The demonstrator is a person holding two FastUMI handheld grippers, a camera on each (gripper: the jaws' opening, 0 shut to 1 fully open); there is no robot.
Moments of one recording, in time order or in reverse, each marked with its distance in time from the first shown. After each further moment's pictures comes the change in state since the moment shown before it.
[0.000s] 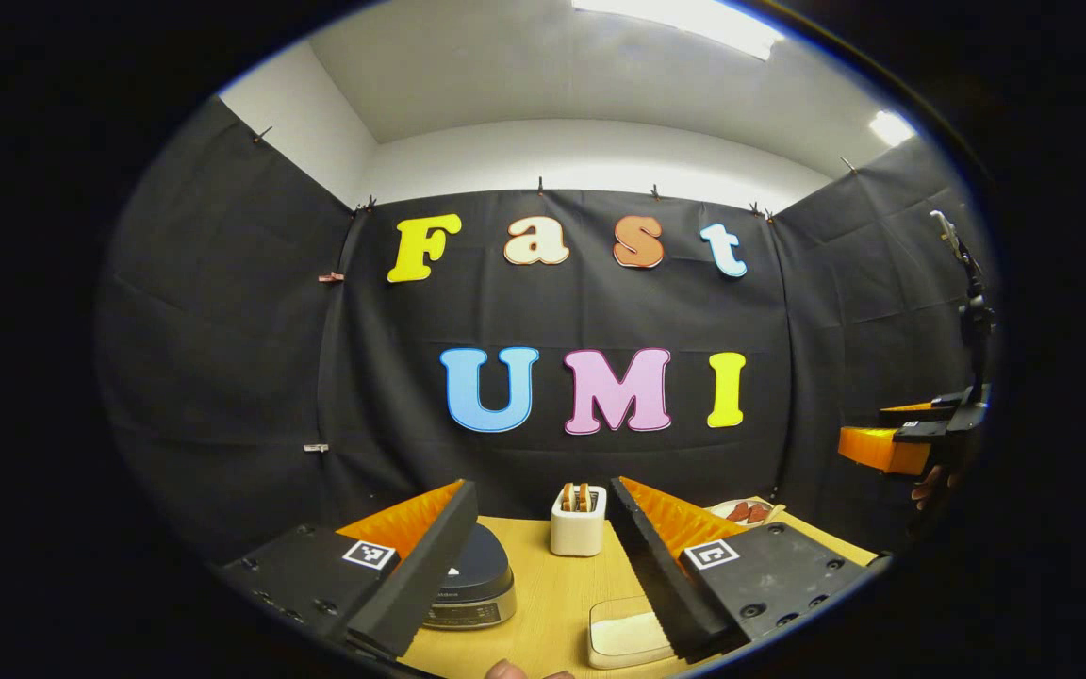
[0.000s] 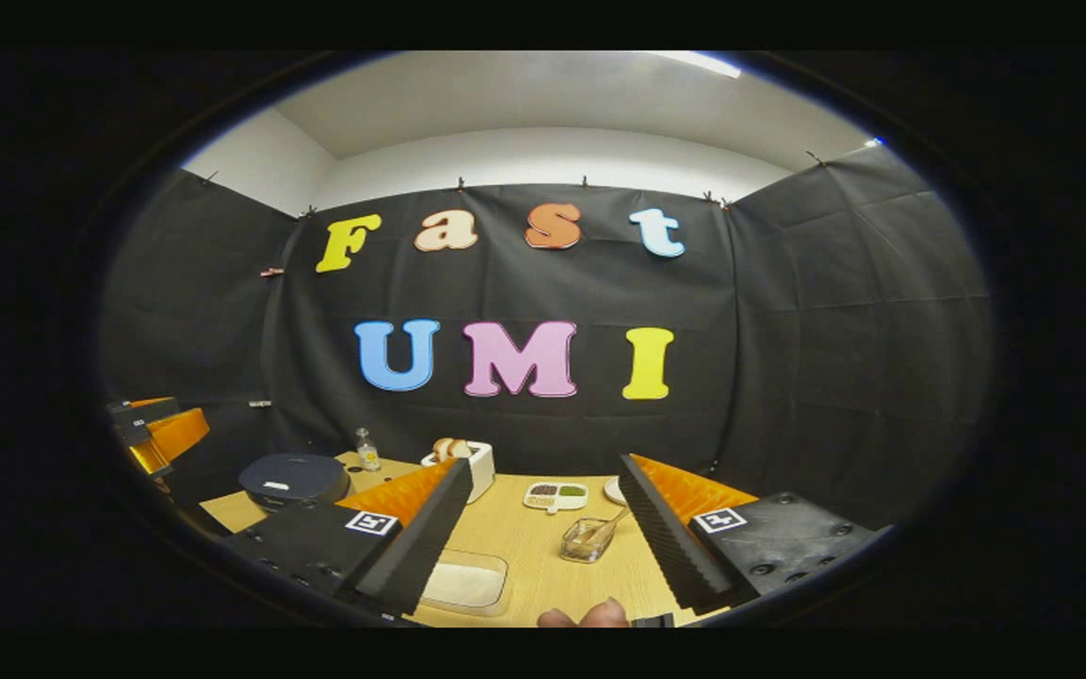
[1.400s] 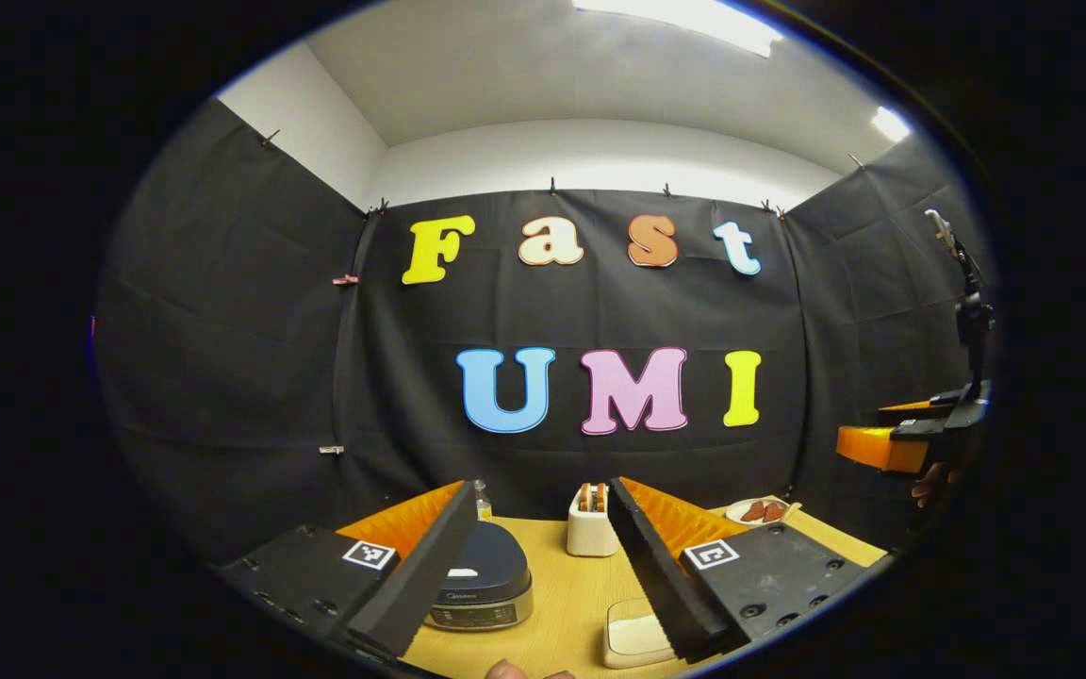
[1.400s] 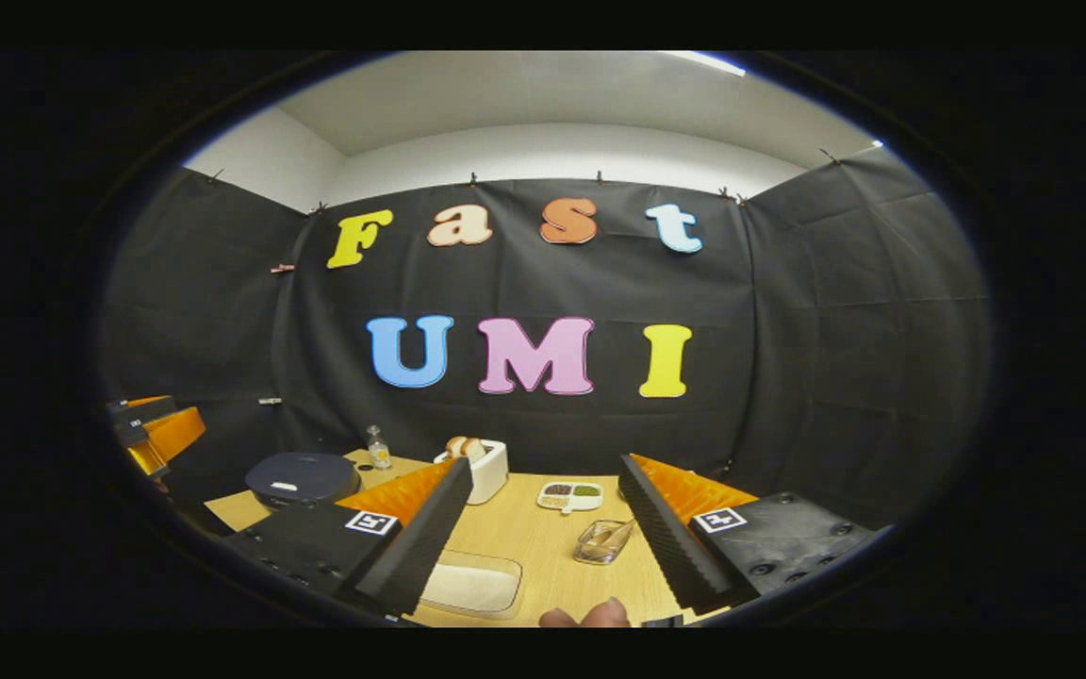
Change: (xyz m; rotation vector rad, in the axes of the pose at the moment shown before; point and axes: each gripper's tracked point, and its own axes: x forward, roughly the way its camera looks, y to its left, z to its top) left arm 0.001 0.016 -0.003 0.006 0.002 0.037; right arm 0.015 0.018 0.001 -0.012 0.007 0.036
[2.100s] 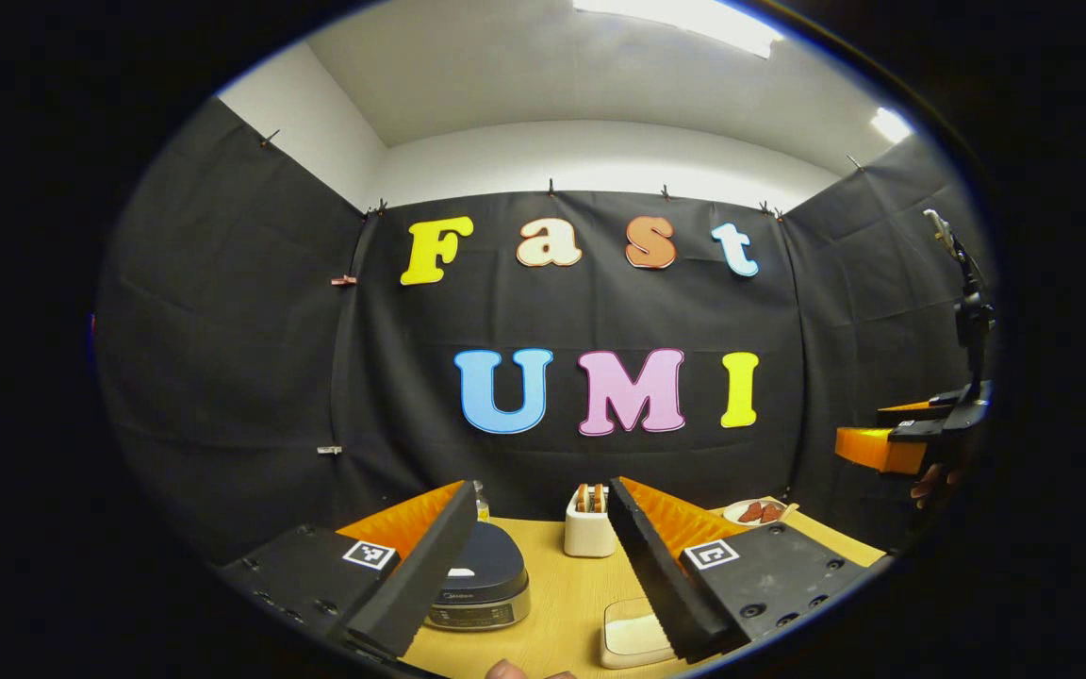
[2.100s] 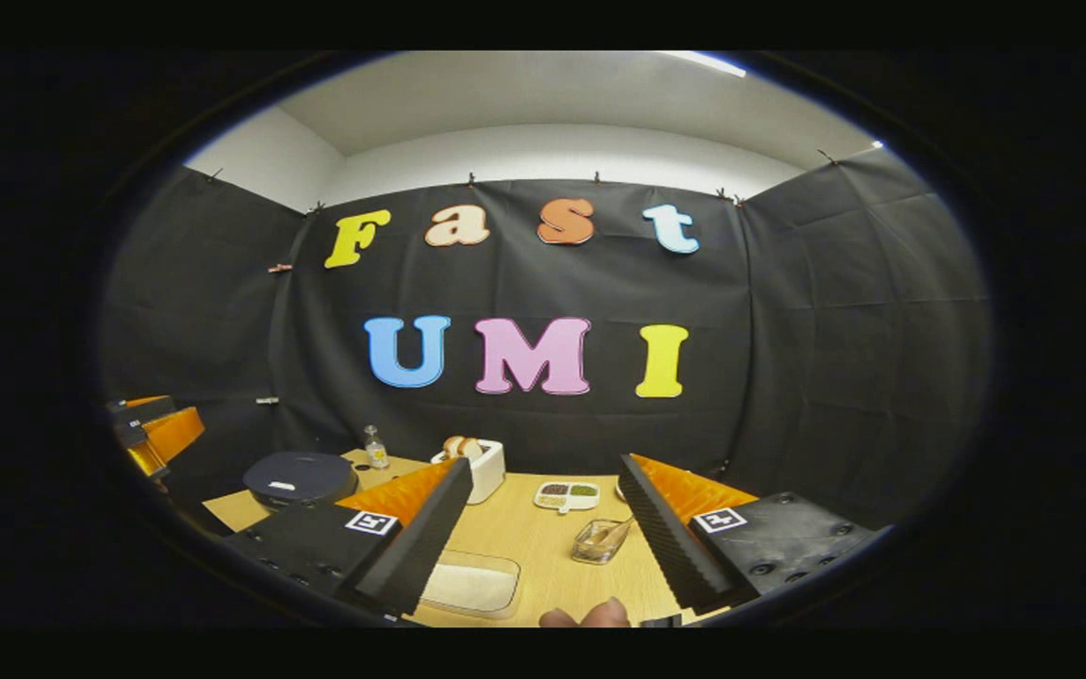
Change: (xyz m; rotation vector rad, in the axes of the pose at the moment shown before) left arm -0.002 -0.003 0.001 -0.003 -0.007 -0.007; right arm -0.003 -0.003 0.000 0.003 -0.002 -0.011
